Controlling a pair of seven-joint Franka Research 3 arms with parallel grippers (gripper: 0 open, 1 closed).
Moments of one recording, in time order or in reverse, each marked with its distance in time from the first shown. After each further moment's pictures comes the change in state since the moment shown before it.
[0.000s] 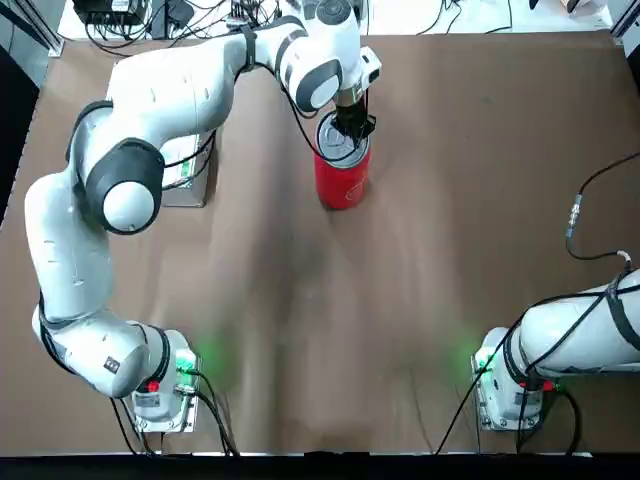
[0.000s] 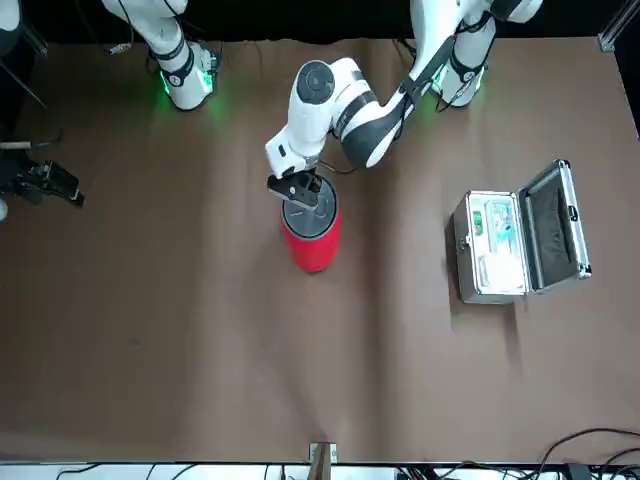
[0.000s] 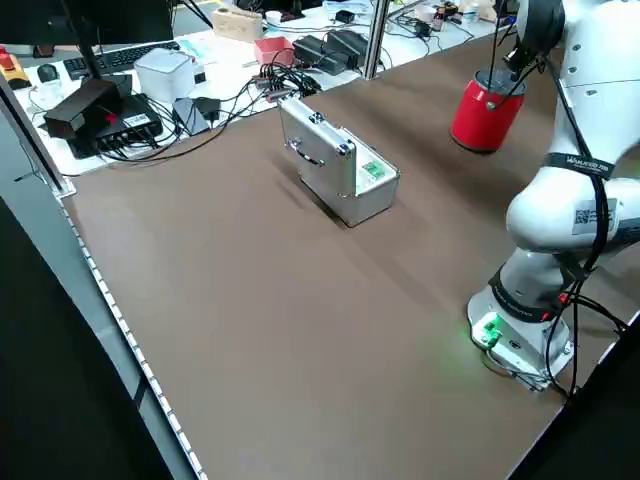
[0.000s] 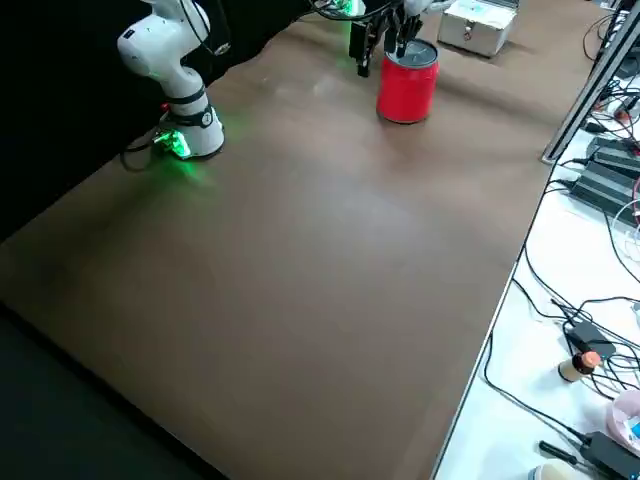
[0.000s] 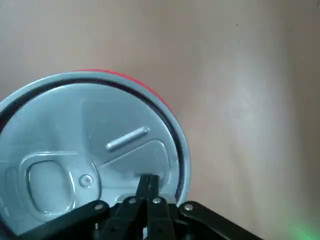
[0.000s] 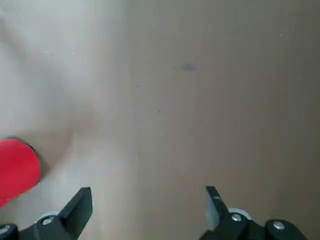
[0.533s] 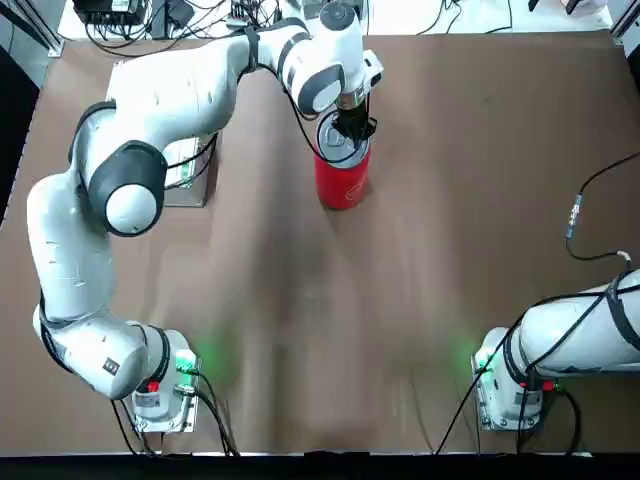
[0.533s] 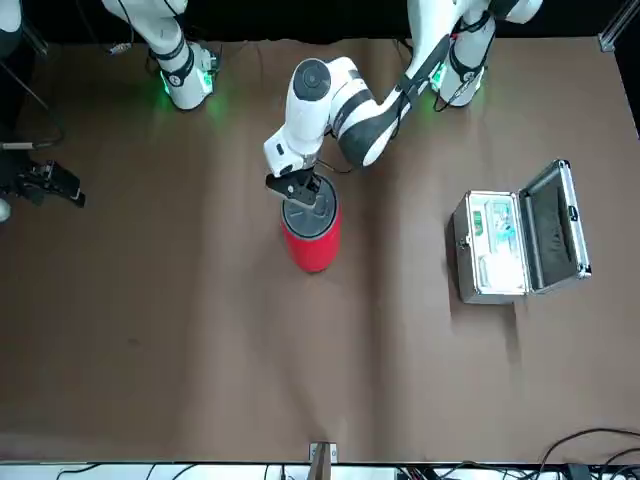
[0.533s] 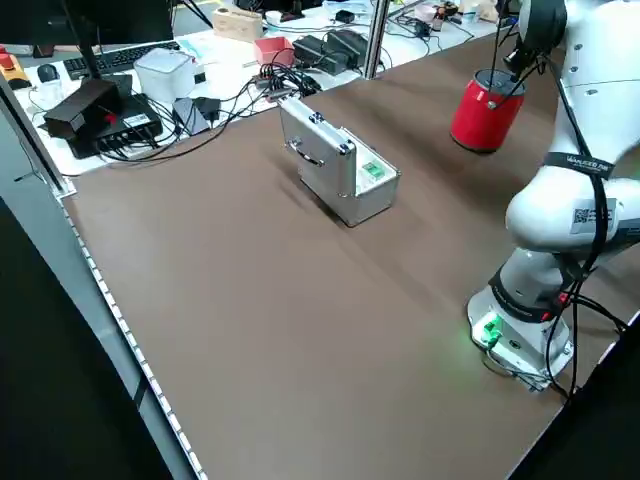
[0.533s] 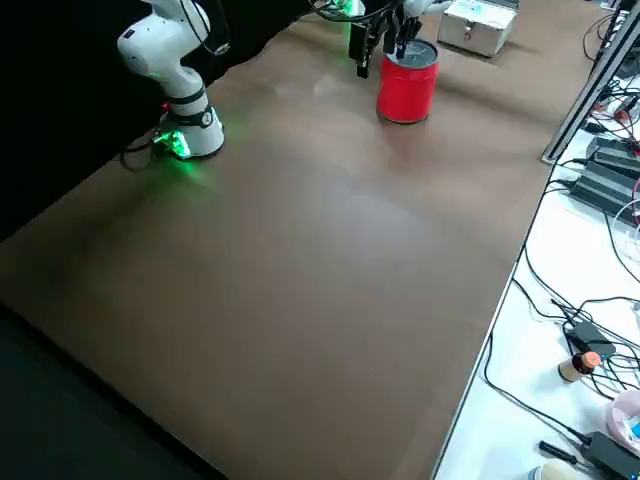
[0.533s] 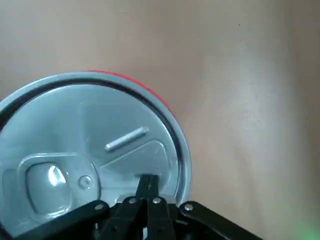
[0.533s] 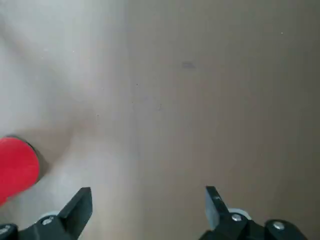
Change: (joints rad) left arm -0.018 0.003 0.012 0.002 0.024 0.001 -0.007; right arm 0.000 0.000 0.001 -0.005 0.000 -0.001 0.000
